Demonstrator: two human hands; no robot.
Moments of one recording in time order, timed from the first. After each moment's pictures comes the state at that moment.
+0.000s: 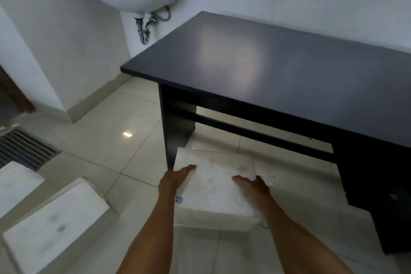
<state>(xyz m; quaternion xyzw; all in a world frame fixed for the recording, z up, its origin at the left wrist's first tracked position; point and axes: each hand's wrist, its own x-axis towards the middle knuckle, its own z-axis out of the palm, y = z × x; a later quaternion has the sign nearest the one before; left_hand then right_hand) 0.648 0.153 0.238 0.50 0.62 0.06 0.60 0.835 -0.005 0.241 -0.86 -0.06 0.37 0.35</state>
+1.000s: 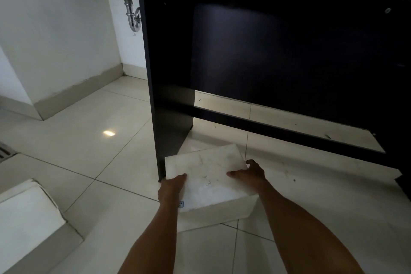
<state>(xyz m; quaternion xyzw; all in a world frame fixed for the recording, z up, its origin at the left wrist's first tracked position) 0.704 0.216 -0.013 0.43 0.67 0.16 0.58 0.913 0.101 0.028 -0.87 -0.19 0.31 0.33</state>
